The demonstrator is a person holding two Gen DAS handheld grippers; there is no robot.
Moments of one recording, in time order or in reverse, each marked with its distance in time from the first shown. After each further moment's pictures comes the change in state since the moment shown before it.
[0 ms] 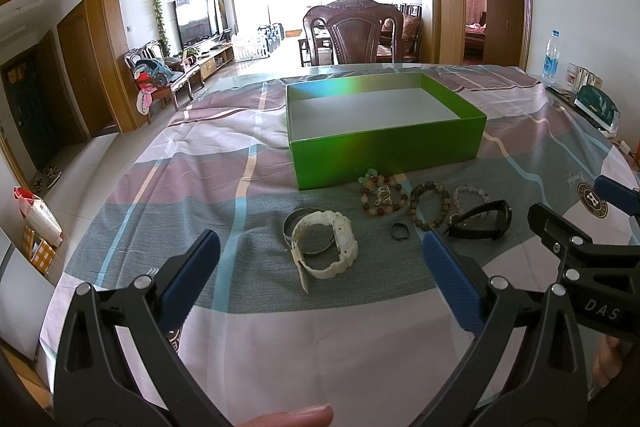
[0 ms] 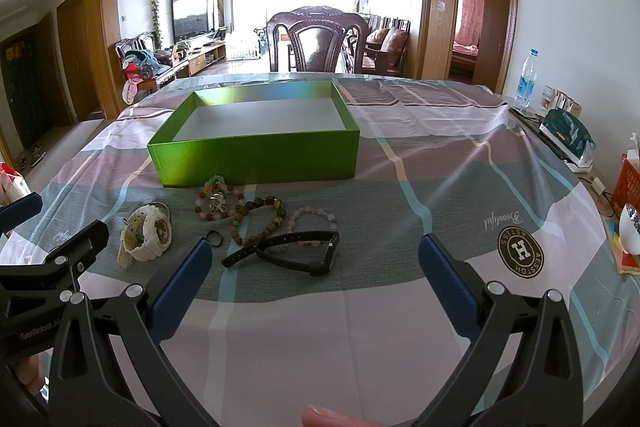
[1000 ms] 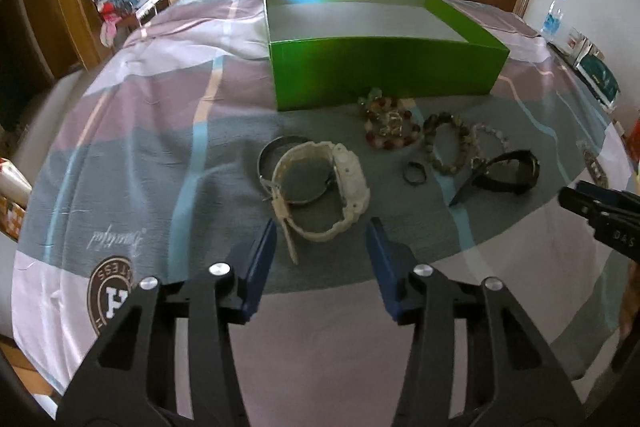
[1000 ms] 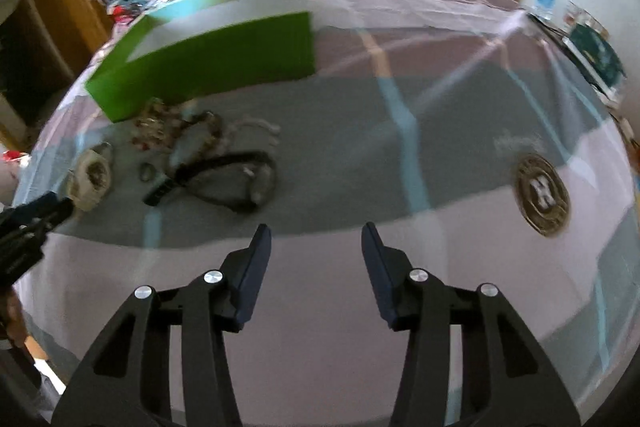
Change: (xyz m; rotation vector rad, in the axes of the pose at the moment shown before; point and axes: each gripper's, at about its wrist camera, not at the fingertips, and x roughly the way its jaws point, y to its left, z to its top) left arm 0.074 0.019 -0.015 -0.030 0.318 -0.134; right arm 0.075 -0.056 -0.017 0.045 0.373 0.090
